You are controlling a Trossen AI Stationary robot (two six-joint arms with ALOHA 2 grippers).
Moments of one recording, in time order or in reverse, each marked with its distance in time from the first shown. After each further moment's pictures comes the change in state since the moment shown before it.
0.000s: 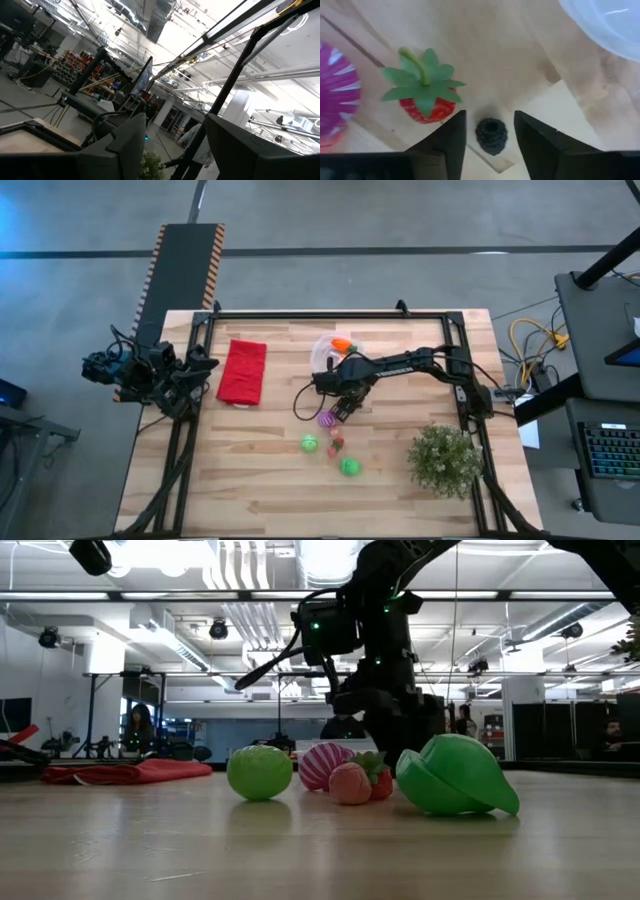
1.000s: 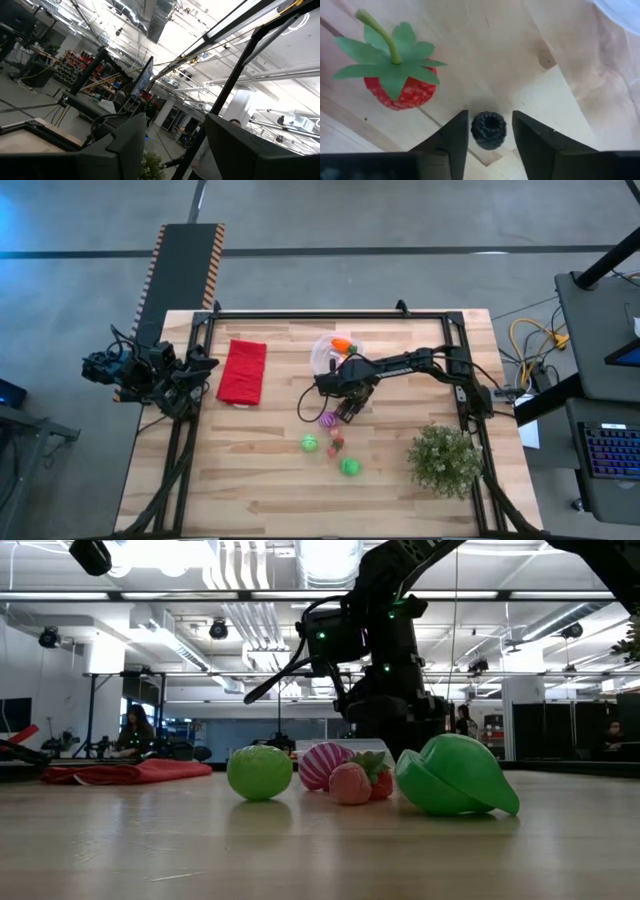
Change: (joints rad) left arm 0.000 0.000 0.000 -0.002 -0.003 0.001; right arm 0.000 0.000 -0.030 -0.027 0.003 -0.033
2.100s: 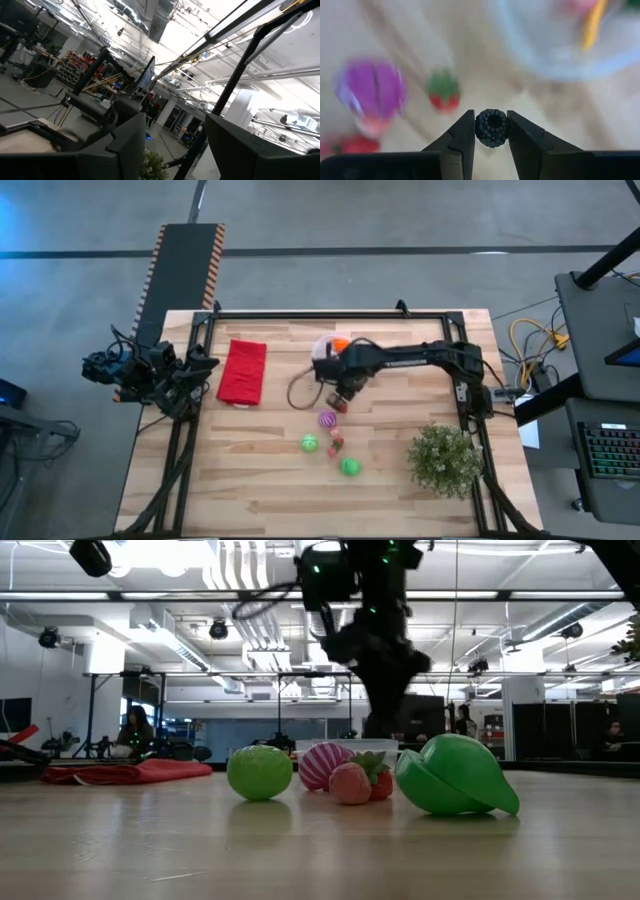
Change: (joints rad) left arm 0.000 0.000 0.000 -0.005 -0.012 0.007; right arm -0.019 -0.092 0.167 -0.089 0.060 0.004
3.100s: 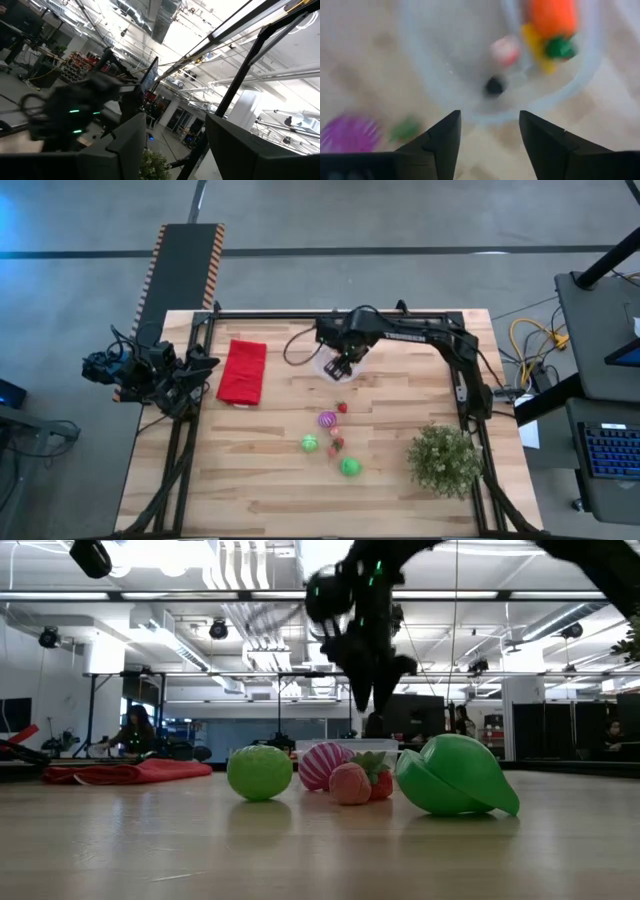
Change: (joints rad) left arm 0.000 0.000 0.000 -0.004 -0.013 0.000; right arm -0.194 0.047 0.155 -0.073 -0.039 -0.112
